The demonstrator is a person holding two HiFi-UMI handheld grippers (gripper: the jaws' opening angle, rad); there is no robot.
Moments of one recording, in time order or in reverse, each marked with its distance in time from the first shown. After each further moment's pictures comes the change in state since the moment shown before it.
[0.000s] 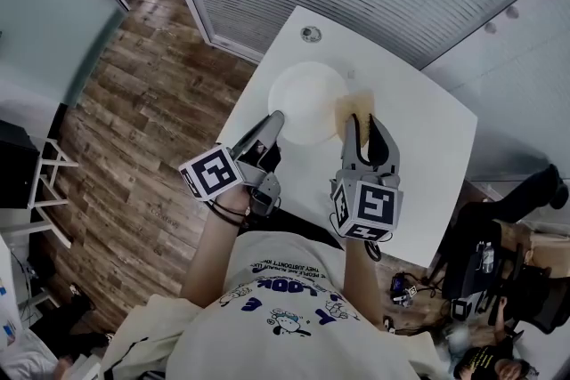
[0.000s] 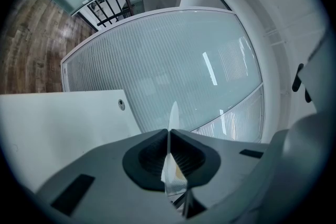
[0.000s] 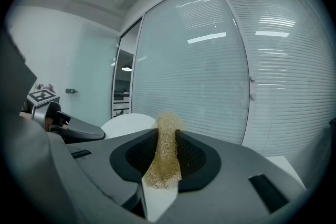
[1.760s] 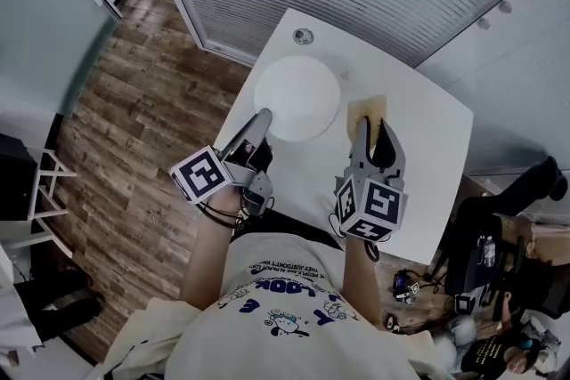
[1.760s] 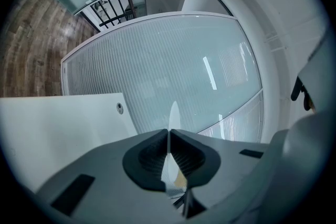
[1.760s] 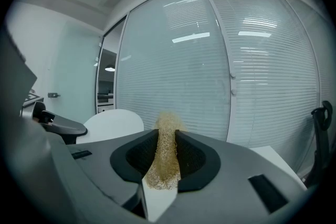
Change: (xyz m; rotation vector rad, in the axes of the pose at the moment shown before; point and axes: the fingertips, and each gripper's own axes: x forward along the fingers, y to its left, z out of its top) left arm -0.001 -0.008 0.011 0.000 -0.030 -0.016; right arm -0.014 -0.041 -0.006 0.084 0.004 -0.161
